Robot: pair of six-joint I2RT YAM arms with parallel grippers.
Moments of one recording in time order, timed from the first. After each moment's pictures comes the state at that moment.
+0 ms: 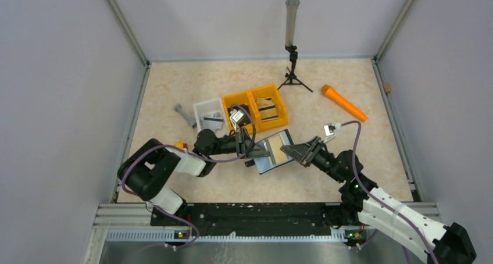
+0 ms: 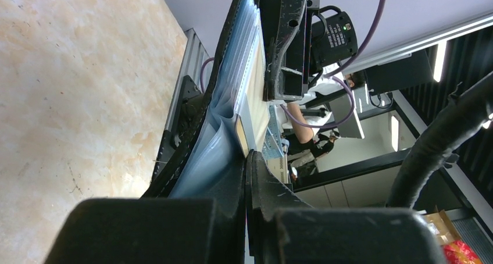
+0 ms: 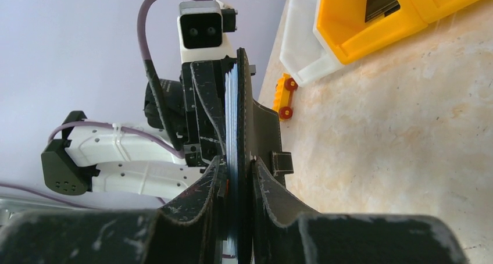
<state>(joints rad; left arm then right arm) -0.64 1.56 0.39 1.37 0.87 -1.33 0.72 0.54 0.16 0.42 -0.13 1.19</state>
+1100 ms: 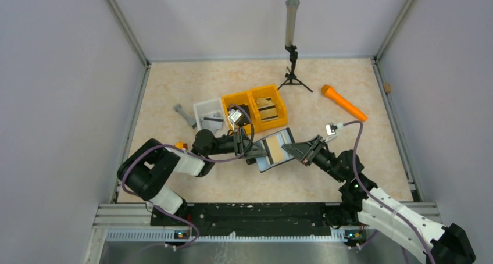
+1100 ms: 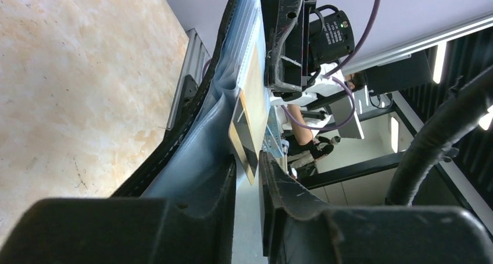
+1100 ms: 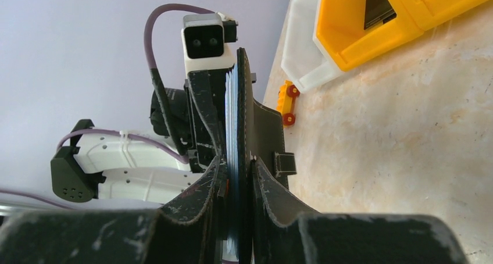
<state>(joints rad) -0.62 1.56 0.38 1.39 0.89 -1.34 0.69 0.53 0.14 0.44 -0.14 1.21</state>
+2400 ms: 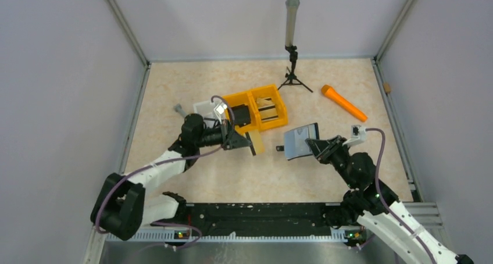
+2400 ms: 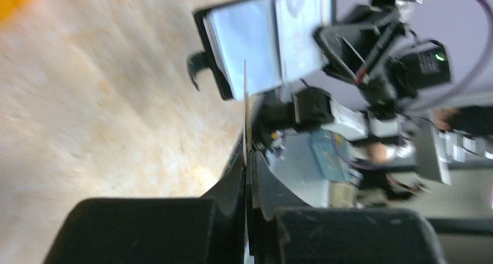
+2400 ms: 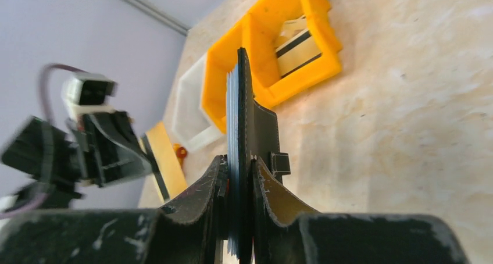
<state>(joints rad) -0.41 1.24 0.38 0.72 0.96 -1.02 0.66 0.22 0.26 -0.12 0.19 0.92</state>
